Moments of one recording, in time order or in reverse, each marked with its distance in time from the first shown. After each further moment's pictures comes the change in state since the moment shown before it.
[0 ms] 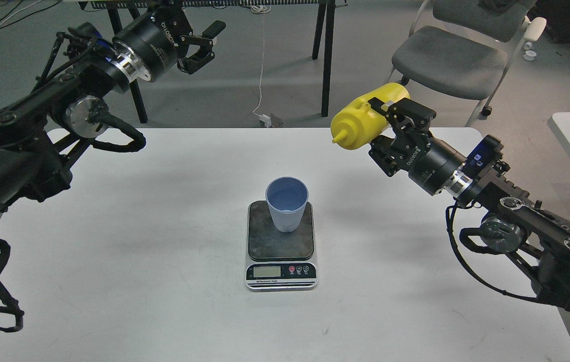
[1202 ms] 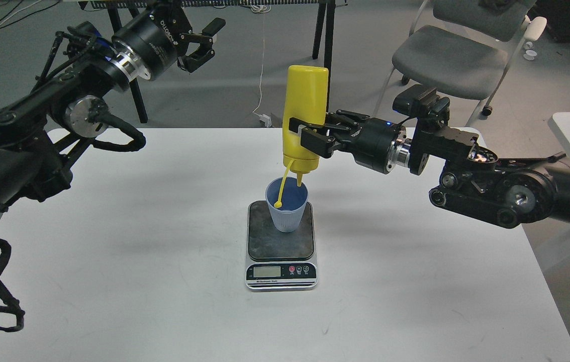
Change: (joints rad) left arm 0.002 0.001 -0.007 0.000 0.000 -0.005 -0.006; right arm 0.520 0.087 -0.696 -0.069 -0.520 -0.499 -0.028
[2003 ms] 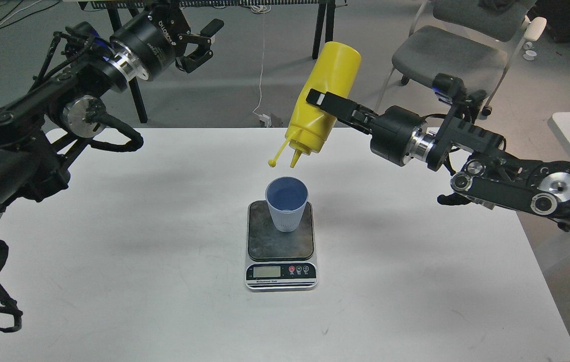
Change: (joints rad) left arm 0.001 0.007 0.008 0.001 0.000 -0.007 0.000; right arm -0.111 -0.177 0.184 0.246 0.570 0.170 0.032
